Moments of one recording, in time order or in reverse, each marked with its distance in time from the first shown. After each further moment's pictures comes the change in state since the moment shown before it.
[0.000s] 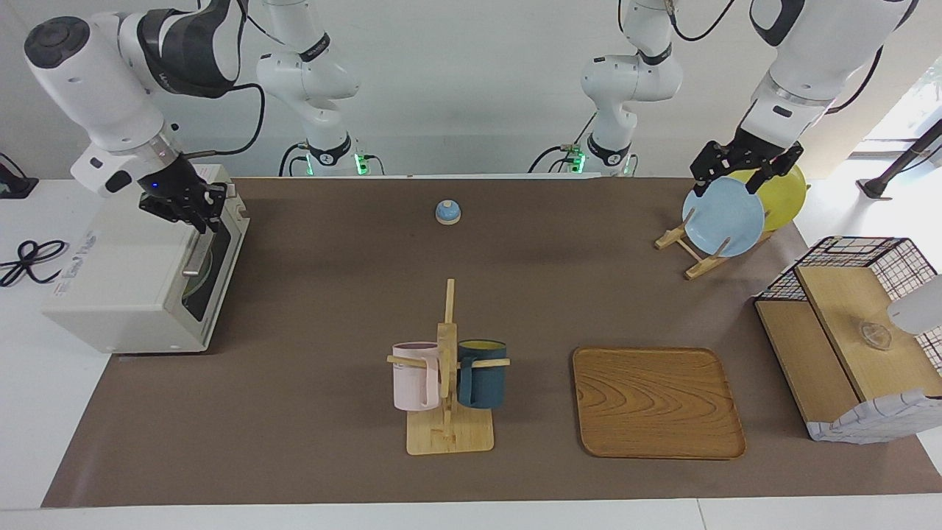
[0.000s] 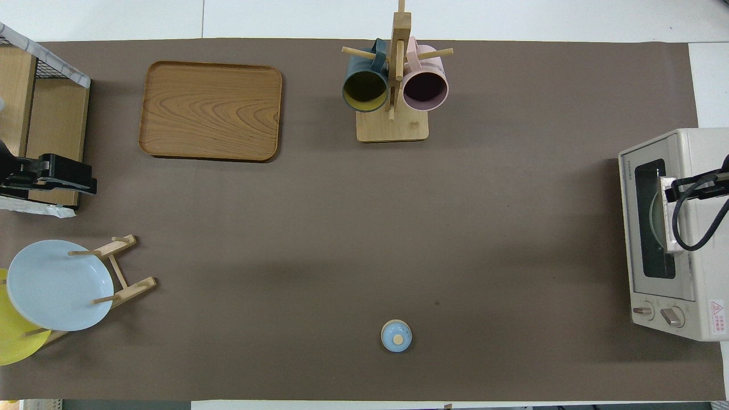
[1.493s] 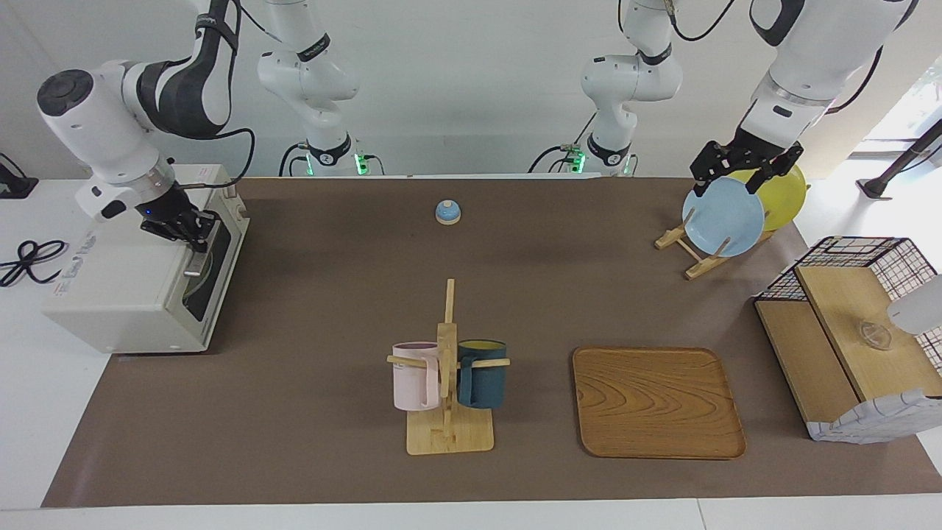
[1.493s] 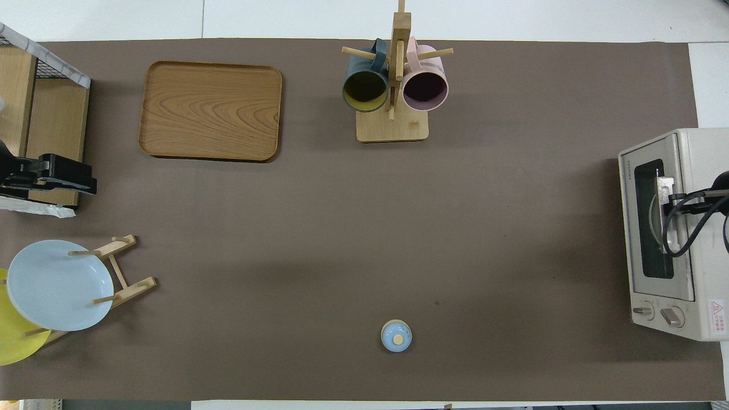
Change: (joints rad) left arm 0.000 0.000 0.000 0.000 0.000 0.000 0.000; right arm -0.066 -0.003 -0.002 -0.153 0.000 0.147 0.008
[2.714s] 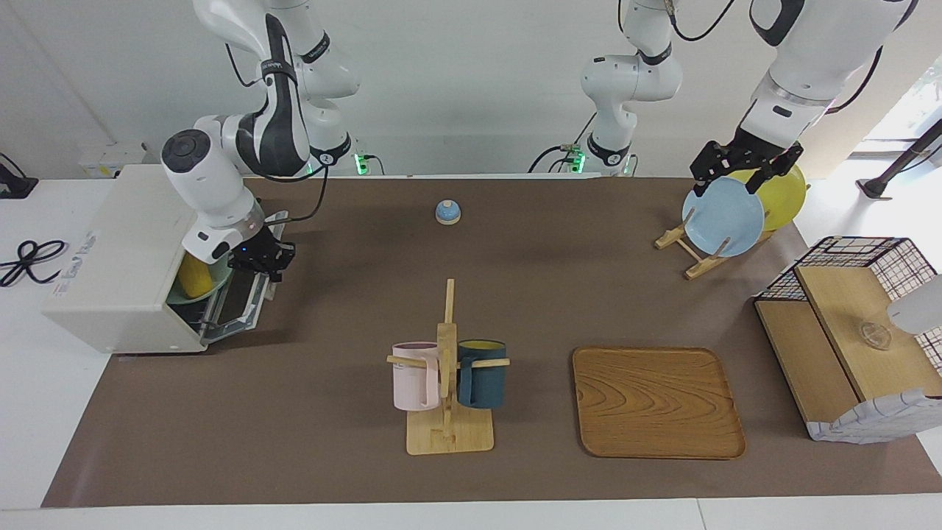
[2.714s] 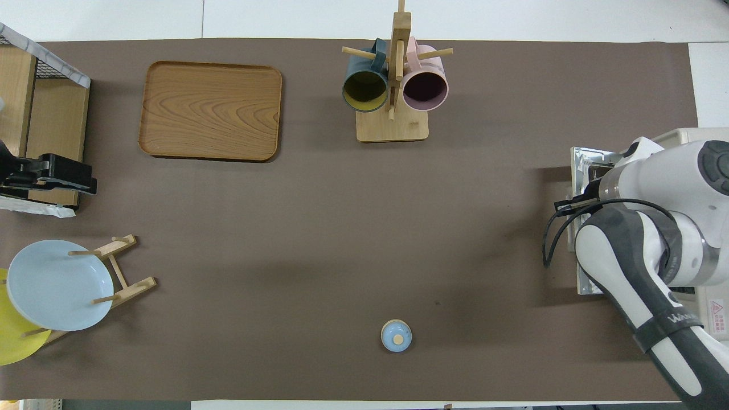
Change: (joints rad) left arm 0.000 0.000 0.000 0.000 0.000 0.000 0.000; right arm 0.202 0.095 0.029 -0.213 0.044 0.350 0.067
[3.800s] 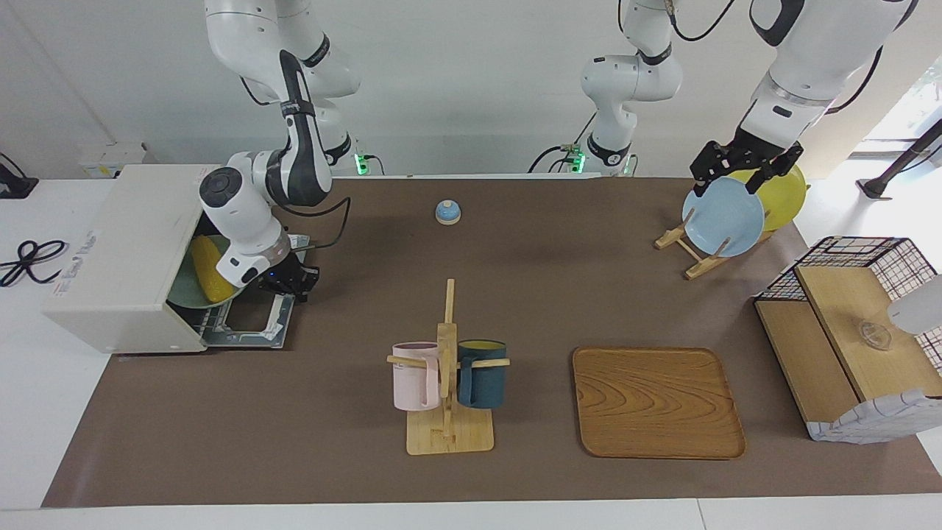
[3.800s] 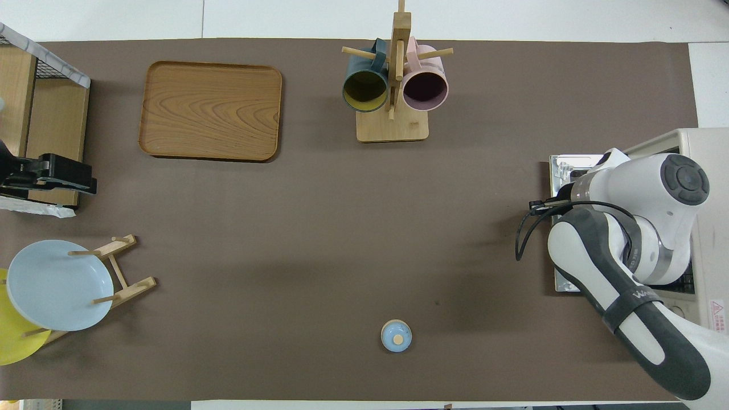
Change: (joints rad) left arm 0.000 0.000 0.000 0.000 0.000 0.000 0.000; right arm 0.043 0.078 -0.005 -0.023 0.143 0.108 0.020
